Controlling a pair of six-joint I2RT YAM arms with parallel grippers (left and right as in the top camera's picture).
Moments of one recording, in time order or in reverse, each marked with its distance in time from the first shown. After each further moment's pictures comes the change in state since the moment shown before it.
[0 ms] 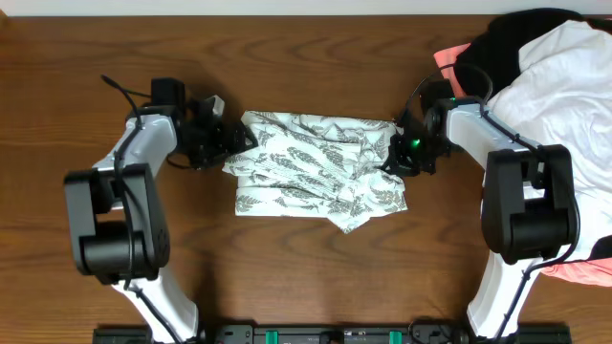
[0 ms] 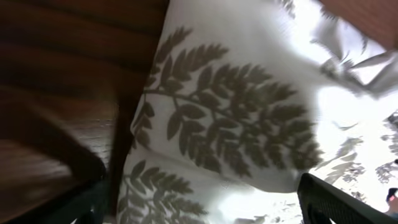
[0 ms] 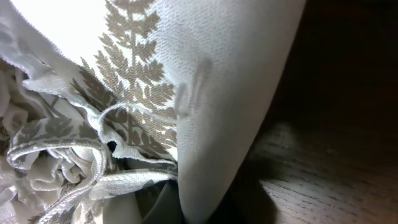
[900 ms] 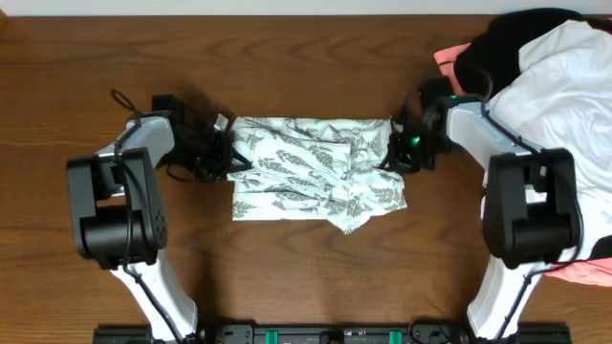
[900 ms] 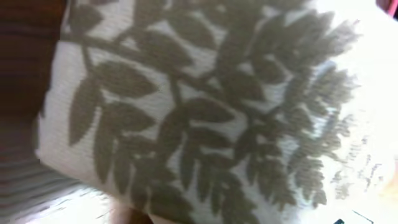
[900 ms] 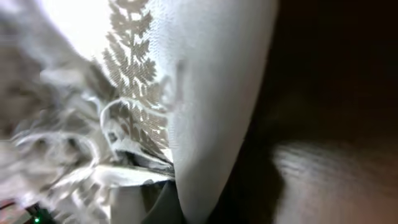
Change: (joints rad) left arm 0.045 0.079 -0.006 -0.127 0.182 0.022; right arm 0.010 -0.042 0.023 -0.021 -0.001 -0.026
